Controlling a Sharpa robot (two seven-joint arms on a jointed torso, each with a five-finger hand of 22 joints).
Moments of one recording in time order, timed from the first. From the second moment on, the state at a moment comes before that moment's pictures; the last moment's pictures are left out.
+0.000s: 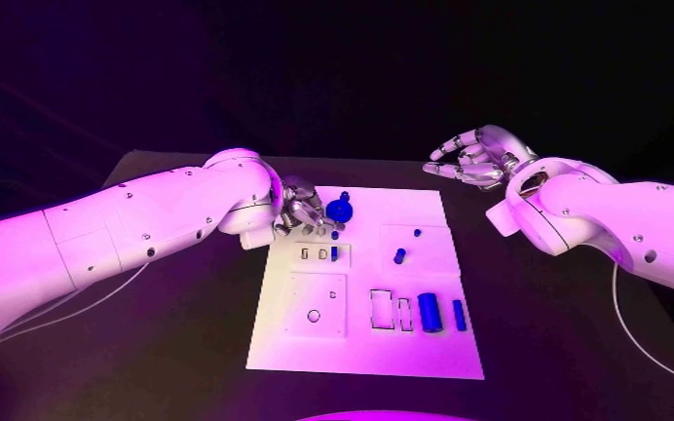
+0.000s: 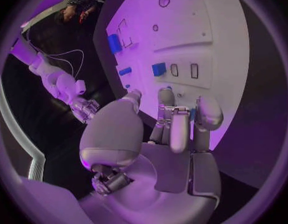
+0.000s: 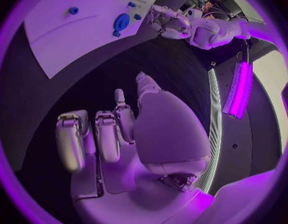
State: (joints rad) left arm 1.28 -0.62 -0.04 1.37 -0.95 0.20 -0.51; left_hand 1.11 -0.04 0.10 0.30 0.18 0.75 0.11 0.81 0.50 1.07 0.03 1.05 0.70 1.47 -0.04 1.47 1.31 0.11 1.25 0.07 1.36 1.09; right arm 1.34 -0.96 -0.15 1.59 -0.78 -0.55 -0.10; right_hand 1.37 -0.14 0.05 0.29 0.27 0.89 0.15 0.29 0.39 1.40 0.06 1.37 1.31 1.47 0.00 1.56 1.31 0.01 1.47 0.10 1.56 1.31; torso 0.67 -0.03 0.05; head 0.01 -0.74
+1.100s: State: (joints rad) left arm 1.28 -0.54 -0.07 1.29 -0.97 0.30 -0.54; left_hand 1.12 -0.04 0.09 0.29 0.18 0.74 0.11 0.79 0.49 1.07 0.04 1.06 0.71 1.47 -0.03 1.48 1.31 0.11 1.25 0.08 1.37 1.11; right arm 1.34 -0.93 -0.15 1.54 -0.63 -0.62 0.03; right_hand 1.42 -0.18 0.21 0.29 0.32 0.75 0.20 0.30 0.41 0.91 0.13 0.51 0.46 1.12 0.06 0.56 0.57 0.17 1.09 0.16 0.27 0.65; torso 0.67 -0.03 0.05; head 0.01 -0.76
